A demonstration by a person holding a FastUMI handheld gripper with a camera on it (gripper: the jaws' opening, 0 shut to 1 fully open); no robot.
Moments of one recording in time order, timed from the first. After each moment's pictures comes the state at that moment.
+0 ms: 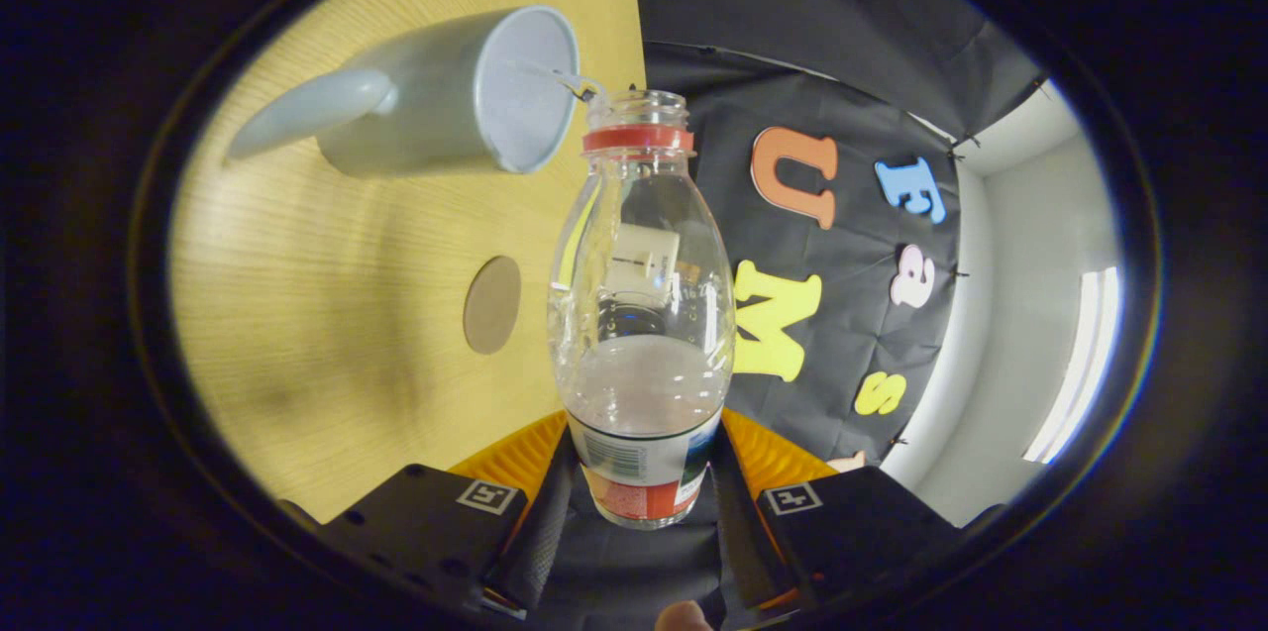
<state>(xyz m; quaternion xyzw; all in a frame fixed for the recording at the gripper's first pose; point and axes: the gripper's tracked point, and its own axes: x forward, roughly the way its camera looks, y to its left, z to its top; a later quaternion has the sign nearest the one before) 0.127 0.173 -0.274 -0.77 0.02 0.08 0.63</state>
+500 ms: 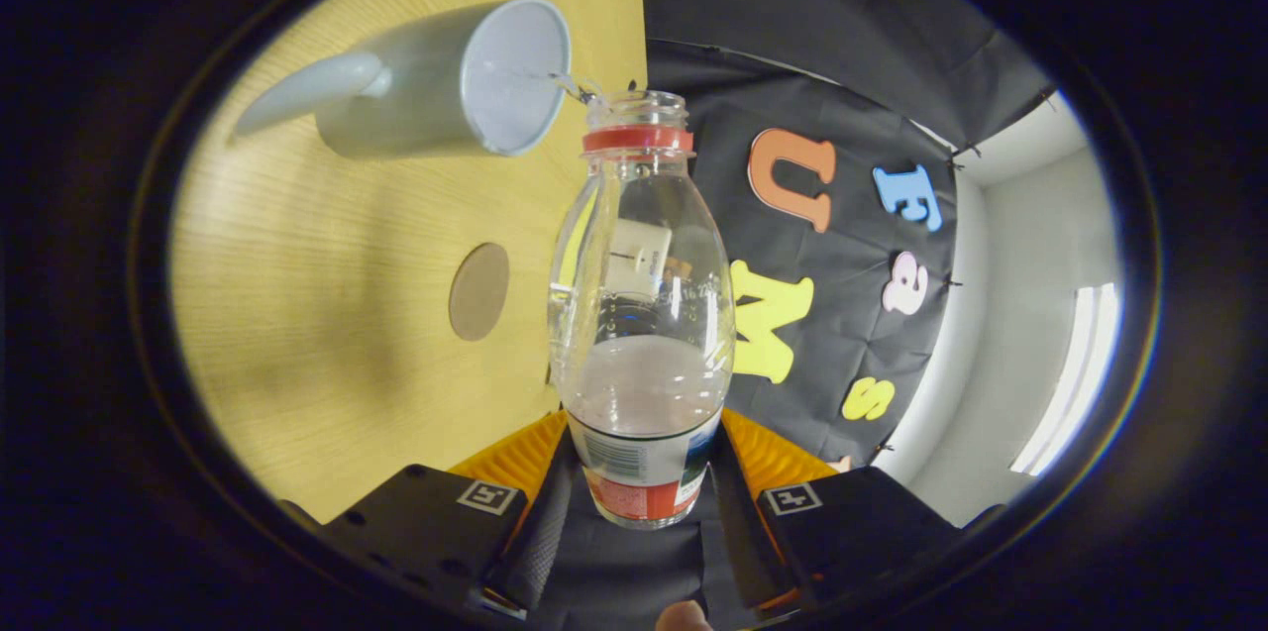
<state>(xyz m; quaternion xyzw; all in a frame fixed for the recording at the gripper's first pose) 0.131 0.169 -0.261 -0.78 0.01 0.07 0.62</state>
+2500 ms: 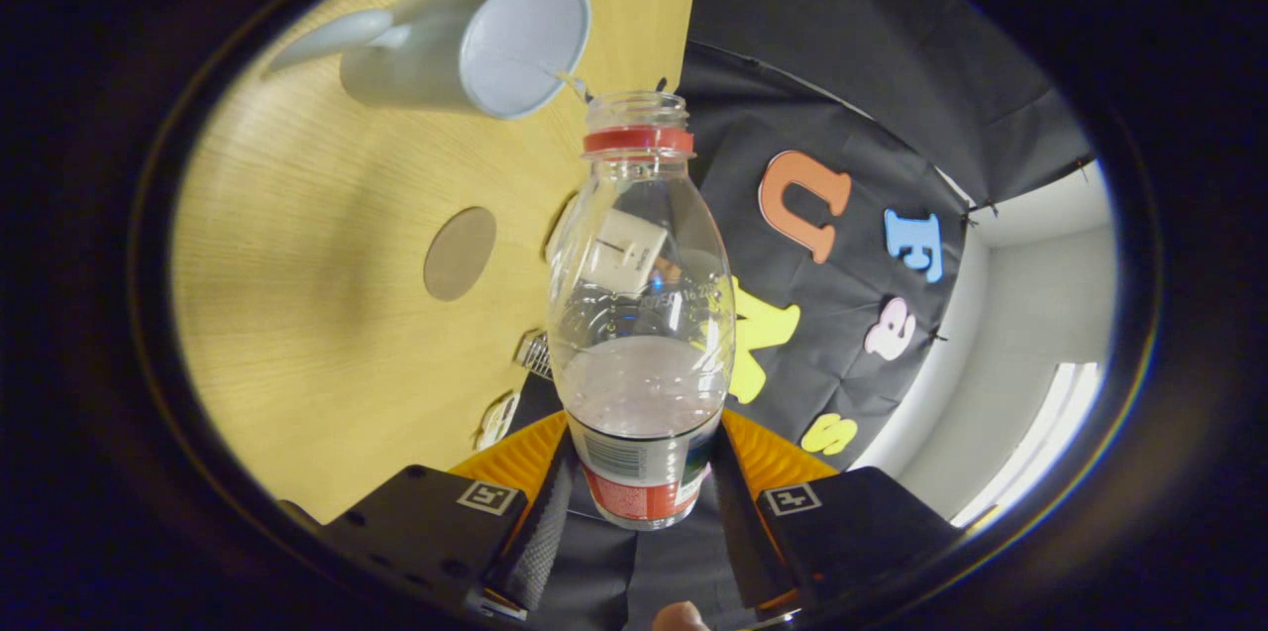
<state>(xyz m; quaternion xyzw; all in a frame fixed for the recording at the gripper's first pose) 0.144 0.173 -0.231 -0.84 -0.01 0.07 0.54</state>
